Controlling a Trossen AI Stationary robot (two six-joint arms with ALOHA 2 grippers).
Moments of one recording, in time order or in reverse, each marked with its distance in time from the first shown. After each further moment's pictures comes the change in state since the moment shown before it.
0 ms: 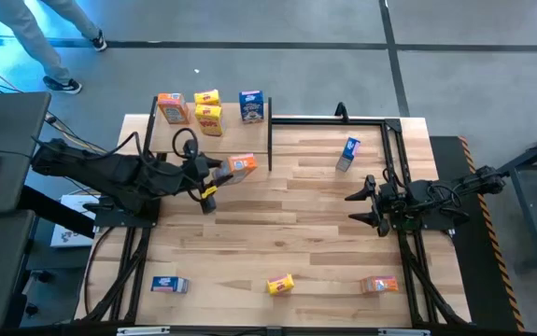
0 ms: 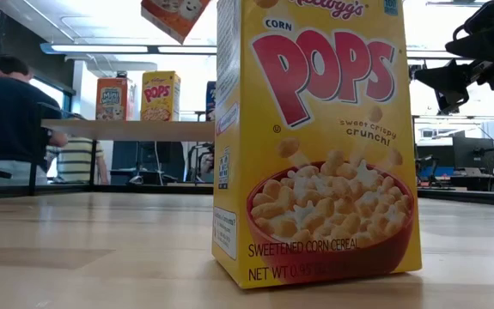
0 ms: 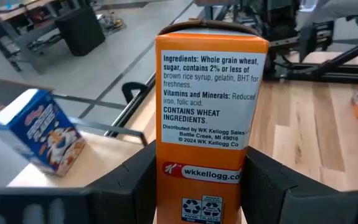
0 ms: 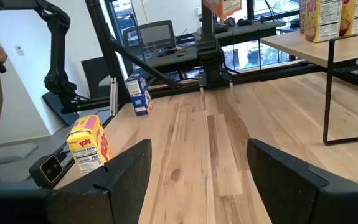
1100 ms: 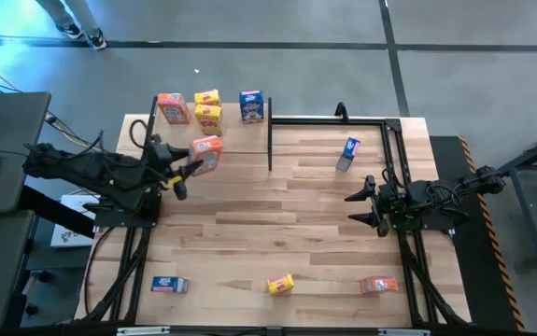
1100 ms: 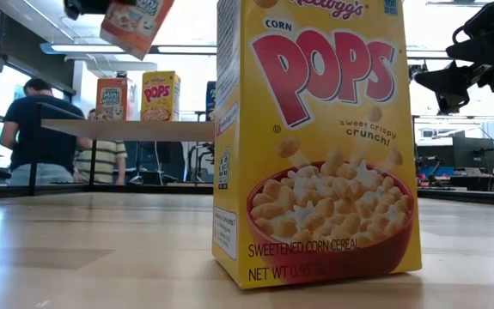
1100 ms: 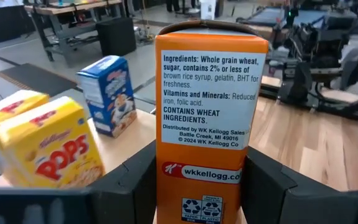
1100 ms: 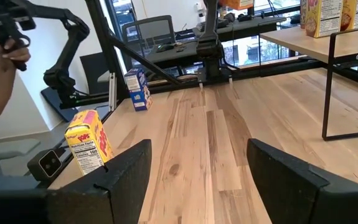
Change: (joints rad) left arm 0.000 -0.397 -0.272 -0.005 -0.133 -0.112; right arm 0.000 0.001 0.000 -0.022 0.000 -0.001
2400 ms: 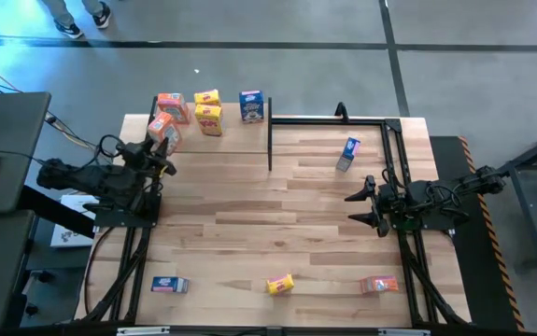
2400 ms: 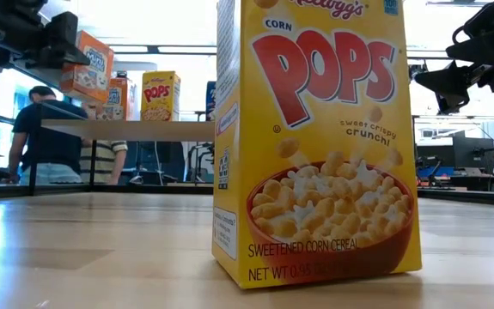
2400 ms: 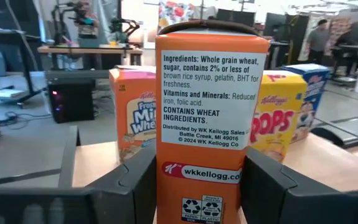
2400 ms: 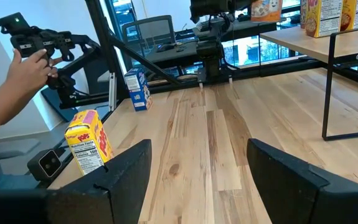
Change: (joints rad) left arm 0.014 -0.470 -0.433 0.081 -0.641 -0.053; right arm 0.000 0.000 0.000 0.000 0.000 0.000
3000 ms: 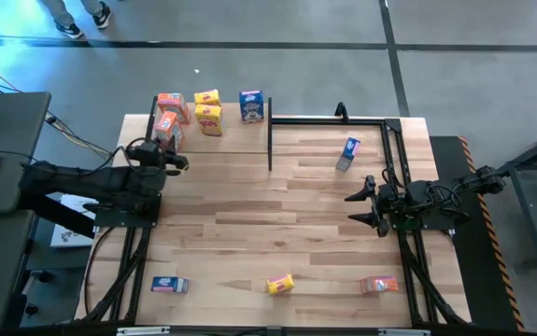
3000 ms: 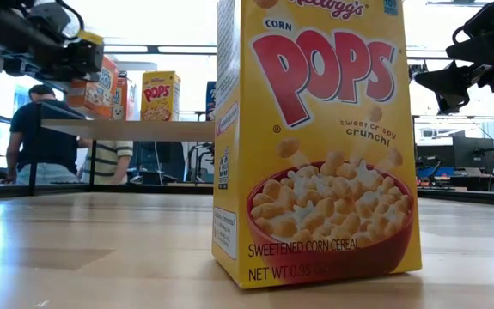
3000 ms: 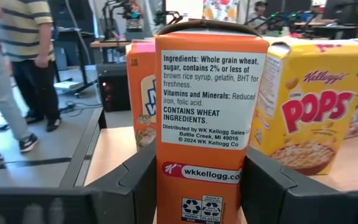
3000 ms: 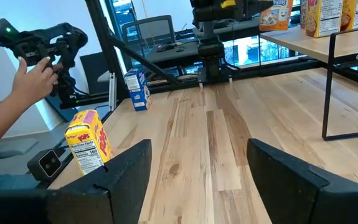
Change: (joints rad) left arm 0.189 0.317 0.000 0.018 0.005 -0.244; right arm 0.000 0.000 0.000 0.000 0.000 0.000
